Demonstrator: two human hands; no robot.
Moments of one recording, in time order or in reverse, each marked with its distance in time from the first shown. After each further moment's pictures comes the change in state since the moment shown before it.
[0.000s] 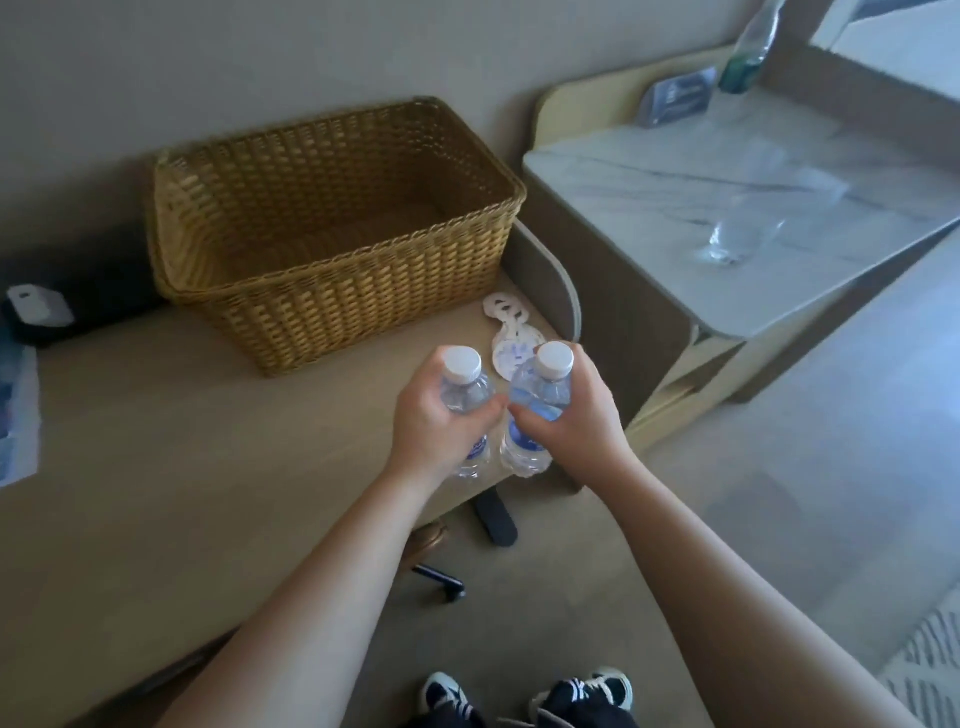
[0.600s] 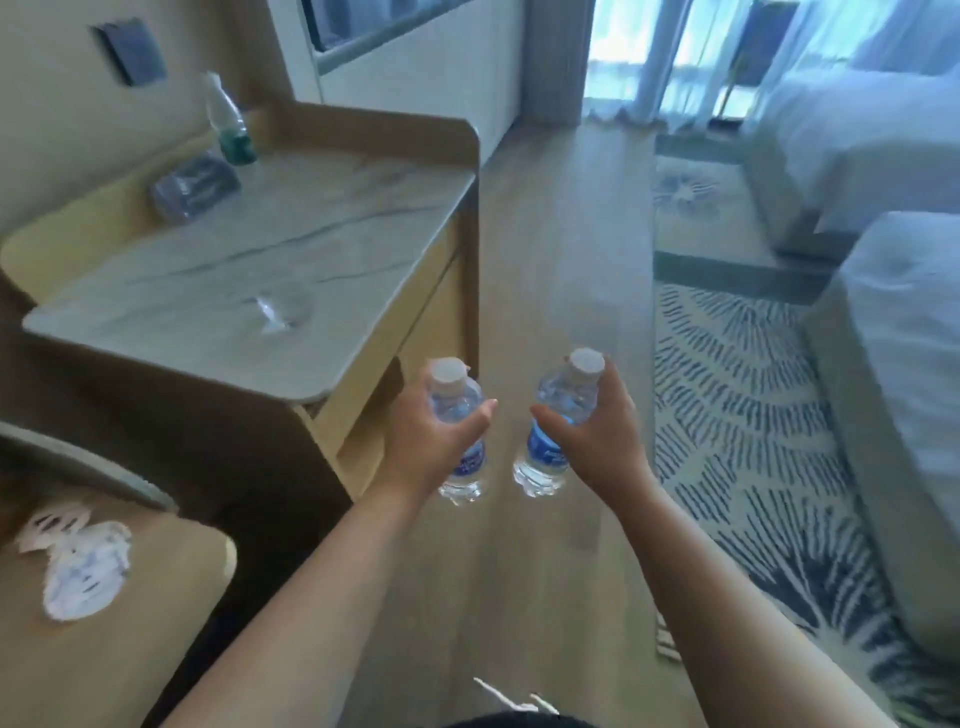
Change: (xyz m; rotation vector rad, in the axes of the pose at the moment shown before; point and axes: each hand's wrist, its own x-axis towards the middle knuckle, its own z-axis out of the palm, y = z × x) left_hand -0.044 0.176 0.358 -0.188 -0.714 0.143; right_hand -0.136 0.160 -0.343 -0.025 0.819 0.375
